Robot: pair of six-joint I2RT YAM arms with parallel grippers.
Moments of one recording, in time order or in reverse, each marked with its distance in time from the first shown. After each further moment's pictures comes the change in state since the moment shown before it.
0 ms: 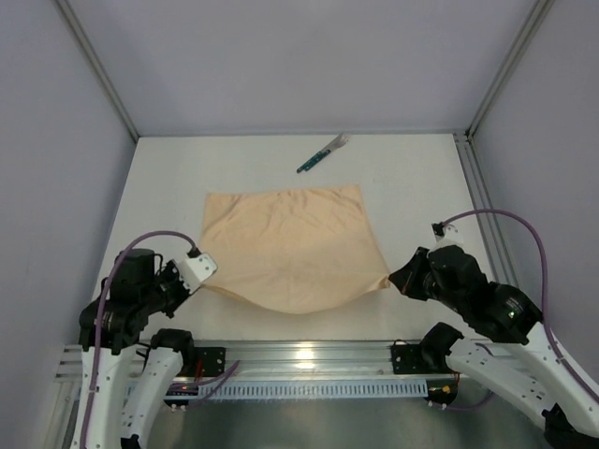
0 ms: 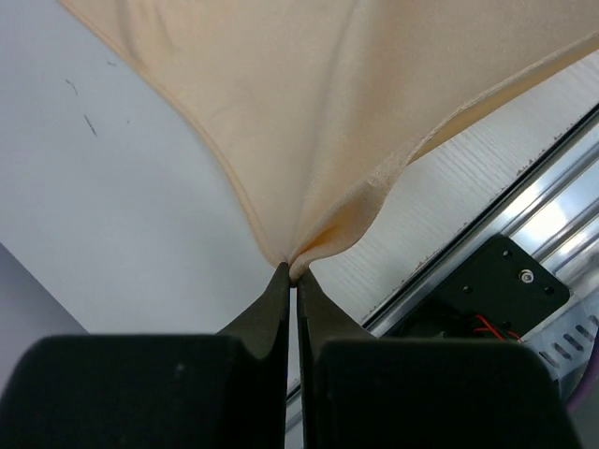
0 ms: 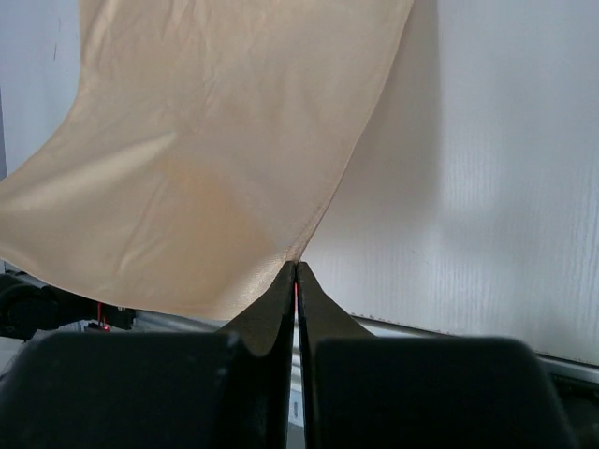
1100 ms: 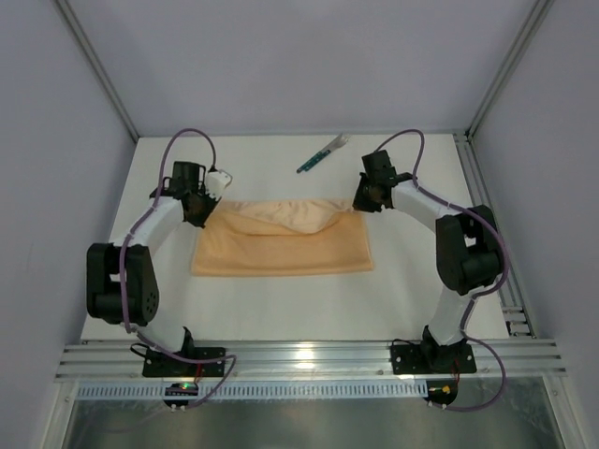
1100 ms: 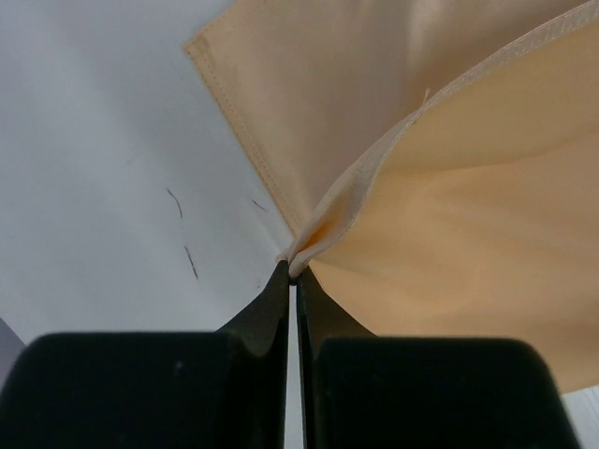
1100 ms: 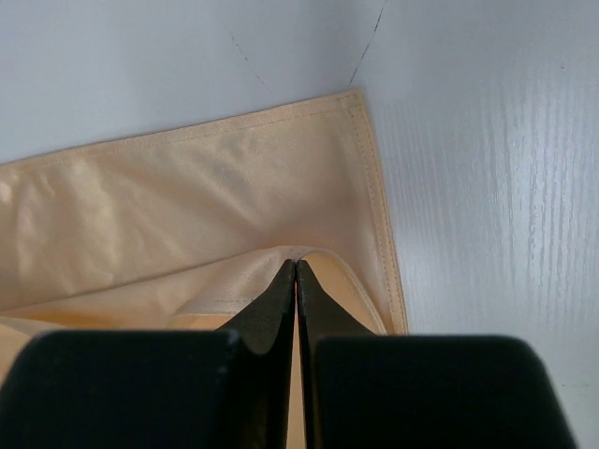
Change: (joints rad) left arm 0.030 1.002 0.182 0.722 -0.222 -0.206; right arm -0.406 1.246 0.416 0.577 -0.149 -0.276
